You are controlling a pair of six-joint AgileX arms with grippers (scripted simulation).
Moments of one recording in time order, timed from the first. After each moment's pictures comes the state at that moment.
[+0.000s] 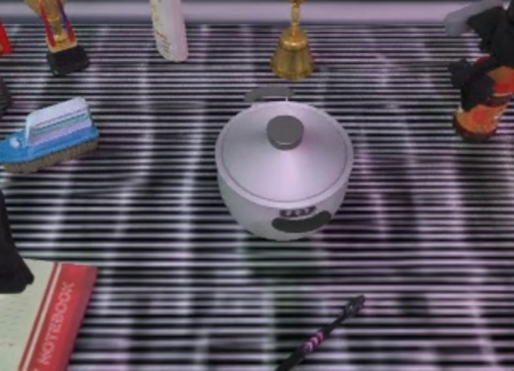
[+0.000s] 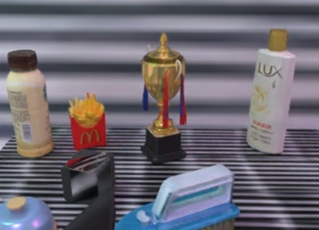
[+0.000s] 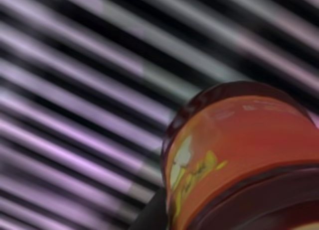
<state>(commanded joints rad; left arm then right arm) 0.00 0.00 0.00 0.00 0.00 0.00 0.02 2.63 2.47 -1.32 -0.03 -0.45</state>
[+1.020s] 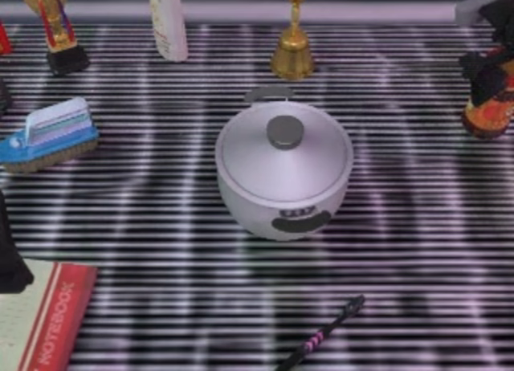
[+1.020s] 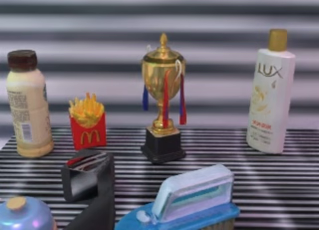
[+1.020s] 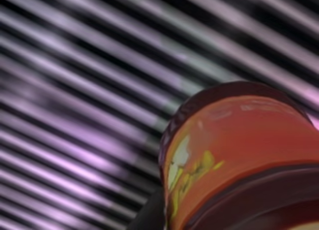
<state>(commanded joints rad) 0.00 0.00 0.00 0.00 0.00 0.00 0.02 2.47 2.31 -1.31 -0.04 -0.45</state>
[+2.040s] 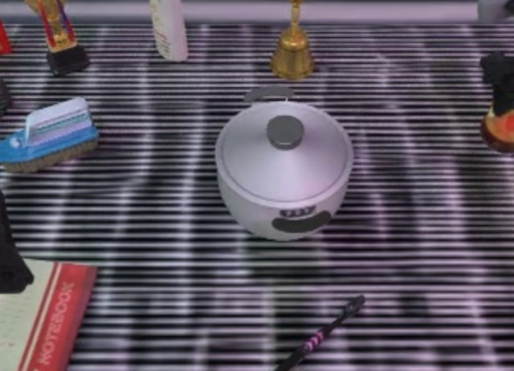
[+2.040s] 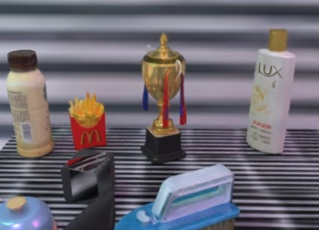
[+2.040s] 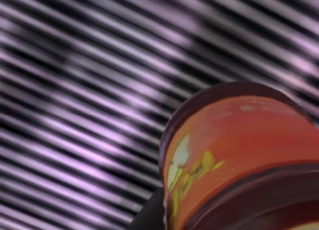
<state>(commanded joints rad) 0.00 0.00 0.00 0.00 0.00 0.00 0.06 2.10 1.91 -1.29 -0.03 -0.38</state>
